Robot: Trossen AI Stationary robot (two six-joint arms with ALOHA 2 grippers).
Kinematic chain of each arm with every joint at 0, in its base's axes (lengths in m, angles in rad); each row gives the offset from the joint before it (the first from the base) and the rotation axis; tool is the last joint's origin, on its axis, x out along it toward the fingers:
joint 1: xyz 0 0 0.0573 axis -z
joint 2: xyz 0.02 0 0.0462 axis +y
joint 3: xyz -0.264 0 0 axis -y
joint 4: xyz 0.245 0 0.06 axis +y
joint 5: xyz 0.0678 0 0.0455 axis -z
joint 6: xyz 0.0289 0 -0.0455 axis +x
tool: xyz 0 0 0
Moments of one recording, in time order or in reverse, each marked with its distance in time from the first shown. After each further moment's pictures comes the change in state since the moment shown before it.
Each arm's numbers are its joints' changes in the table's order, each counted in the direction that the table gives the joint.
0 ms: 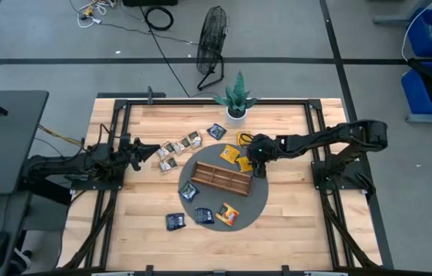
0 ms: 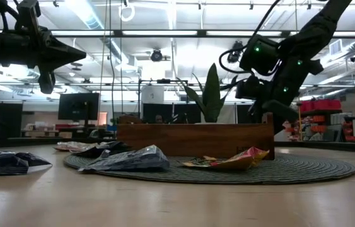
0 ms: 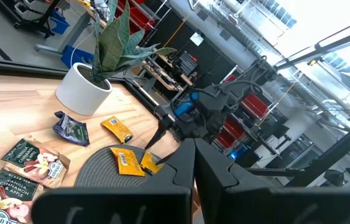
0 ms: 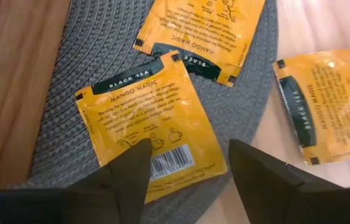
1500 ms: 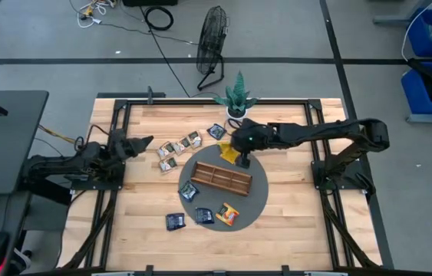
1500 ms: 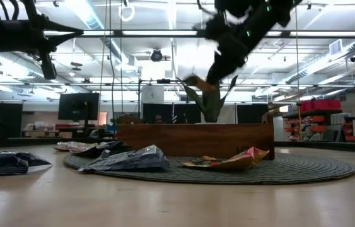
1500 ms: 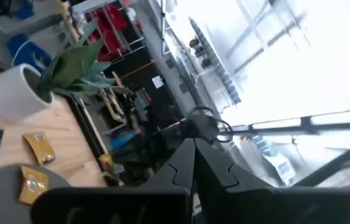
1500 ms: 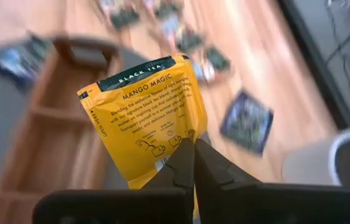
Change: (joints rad) left arm 0.000 0.001 0.000 -0.240 -0.062 -0.361; right arm -0.090 -0.027 0.449 0.233 0.125 0.002
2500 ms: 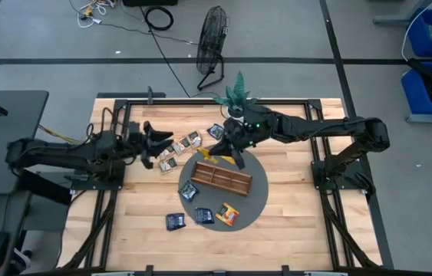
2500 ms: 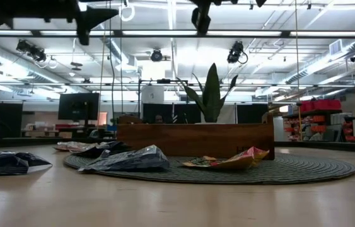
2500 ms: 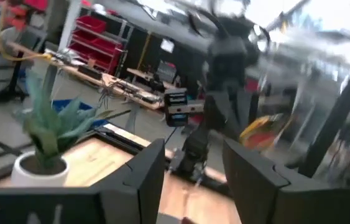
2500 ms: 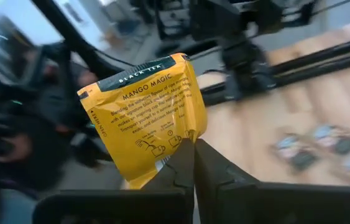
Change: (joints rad) left arm -0.001 0.676 0.385 -0.136 0.169 0.761; right arm 0.004 0.000 0.189 -0.299 -0.600 0.462
